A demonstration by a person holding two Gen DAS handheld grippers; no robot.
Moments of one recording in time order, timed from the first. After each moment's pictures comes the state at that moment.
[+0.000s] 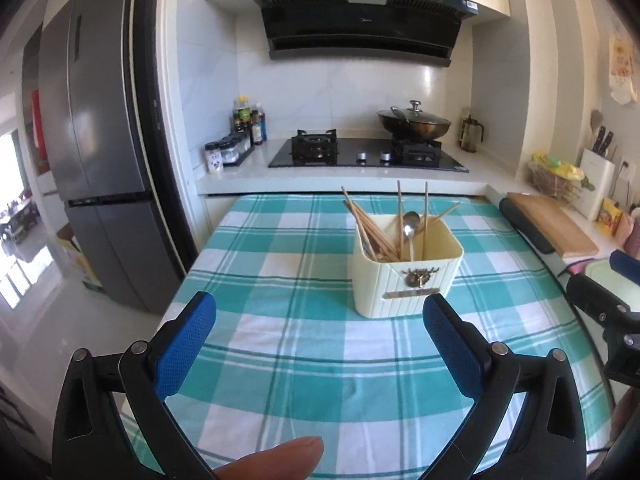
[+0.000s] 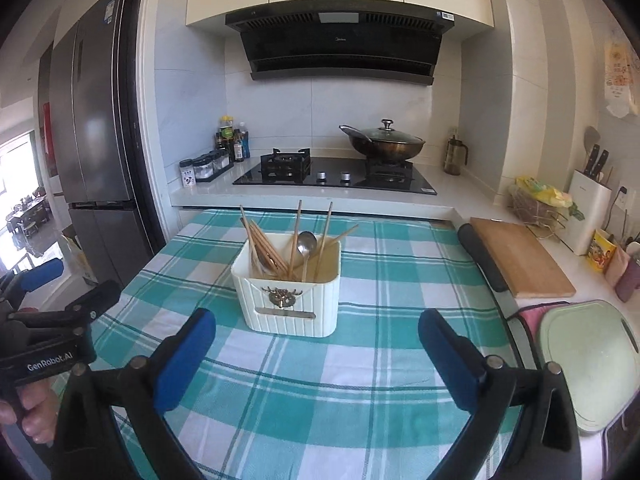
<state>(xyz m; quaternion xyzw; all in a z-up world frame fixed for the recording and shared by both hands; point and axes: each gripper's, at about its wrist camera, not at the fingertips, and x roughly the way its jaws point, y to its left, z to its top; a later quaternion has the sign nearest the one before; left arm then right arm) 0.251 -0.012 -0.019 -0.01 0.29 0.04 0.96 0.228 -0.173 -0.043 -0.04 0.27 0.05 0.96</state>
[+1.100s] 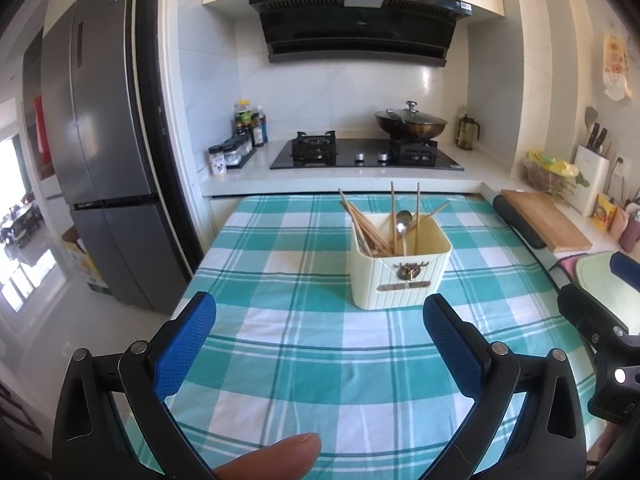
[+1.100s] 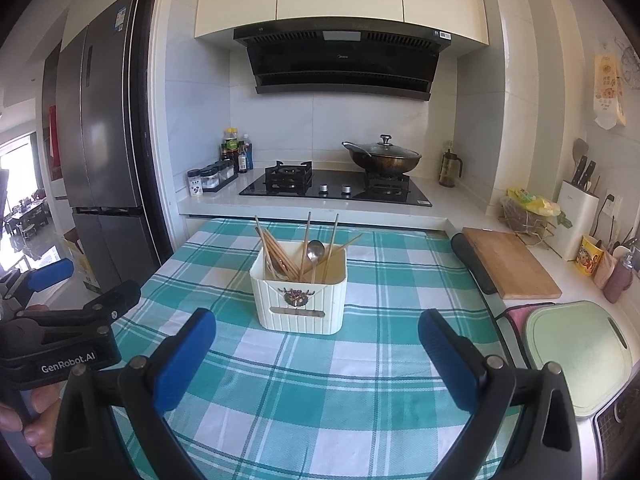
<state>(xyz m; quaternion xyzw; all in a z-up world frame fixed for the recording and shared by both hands) 0.224 -0.021 0.001 0.01 0.29 0.04 0.96 0.181 -0.158 -0.023 -0.04 0.25 0.04 0.97</state>
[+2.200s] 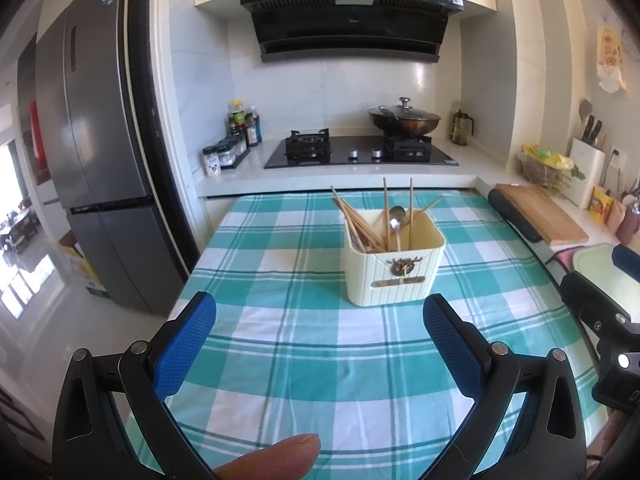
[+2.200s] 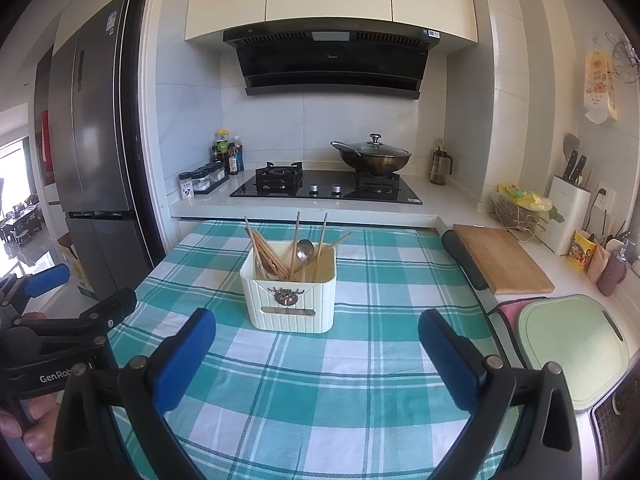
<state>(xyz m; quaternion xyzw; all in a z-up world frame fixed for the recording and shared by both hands) 0.223 -0.029 0.002 0.02 0.29 0.03 0.96 0.177 -0.163 -0.022 -0.03 0.25 0.03 0.97</state>
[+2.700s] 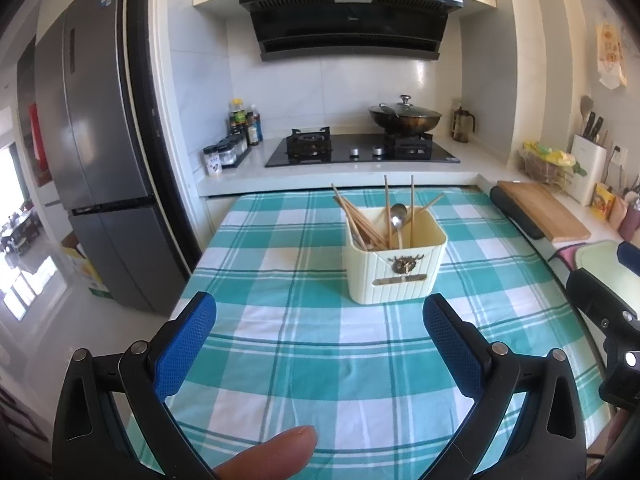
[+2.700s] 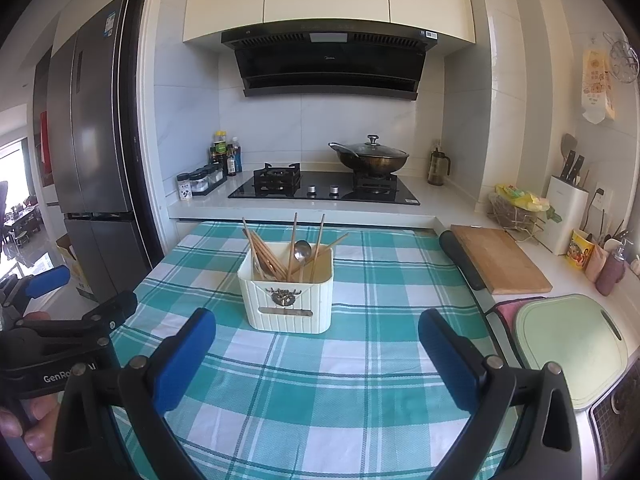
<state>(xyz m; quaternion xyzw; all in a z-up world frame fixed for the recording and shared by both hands) 0.223 -0.029 -0.001 0.02 0.29 0.04 0.96 0.175 -0.164 -0.022 -0.04 0.25 0.02 0.97</state>
